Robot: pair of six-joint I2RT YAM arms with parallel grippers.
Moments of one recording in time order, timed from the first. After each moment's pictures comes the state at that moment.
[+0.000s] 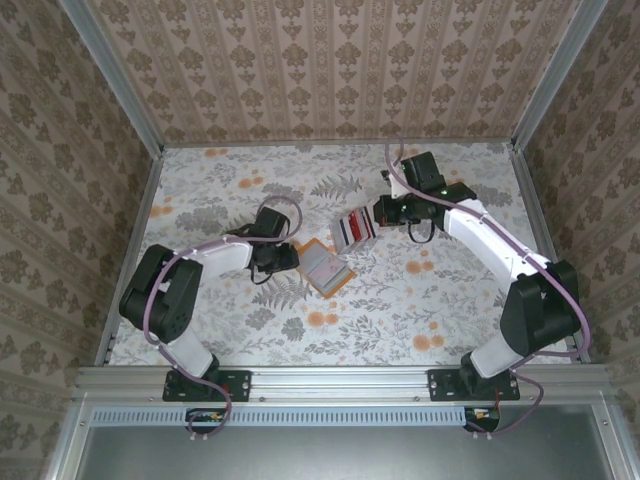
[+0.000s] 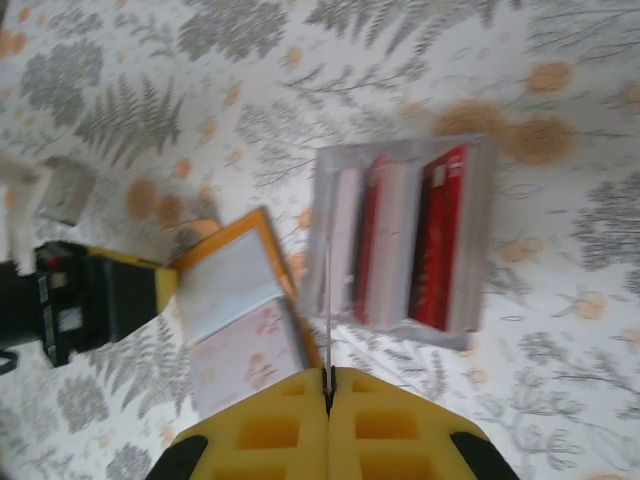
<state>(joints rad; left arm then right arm) -0.53 1.67 0.88 -0.34 0.10 -0.62 0.35 1.55 1.28 -0.63 -0.33 0.26</state>
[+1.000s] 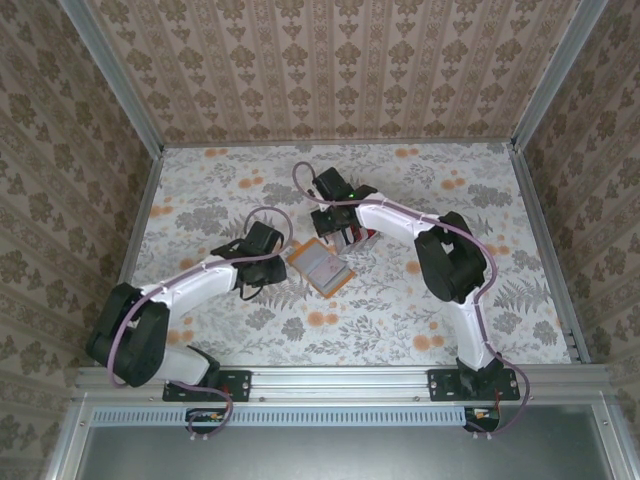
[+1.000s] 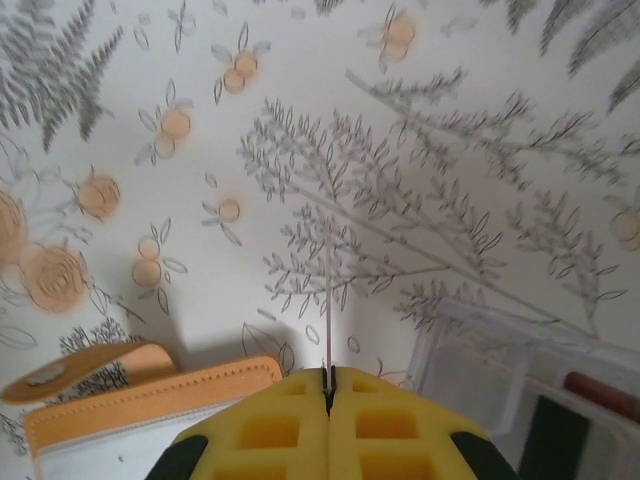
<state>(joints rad) -0.59 1.38 0.74 -0.46 -0.04 -0.67 0.63 2.14 1.67 -0.56 -0.02 0.20</state>
